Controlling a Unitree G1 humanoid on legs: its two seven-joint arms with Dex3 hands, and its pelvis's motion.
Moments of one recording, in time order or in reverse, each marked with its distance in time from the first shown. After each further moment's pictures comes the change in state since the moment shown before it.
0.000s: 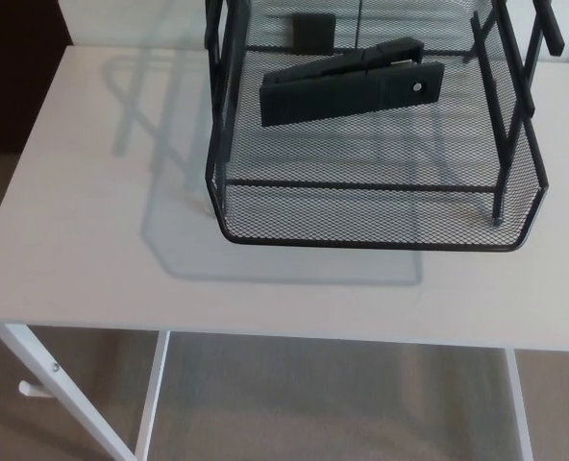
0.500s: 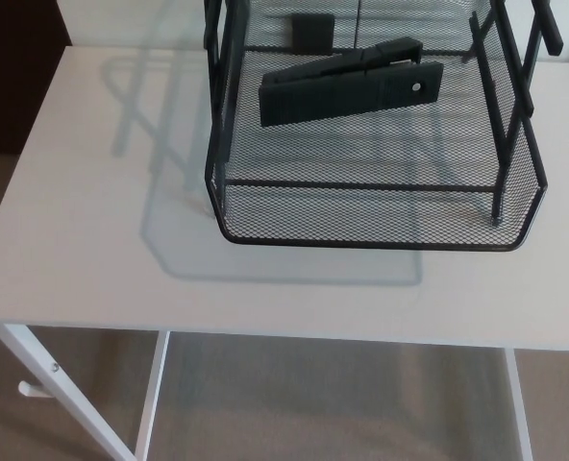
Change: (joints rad) left_arm -0.008 0.006 -0.019 0.045 0.007 -0.003 0.011; right_arm 0.083 -0.073 0.139 0.012 0.160 0.054 0.059
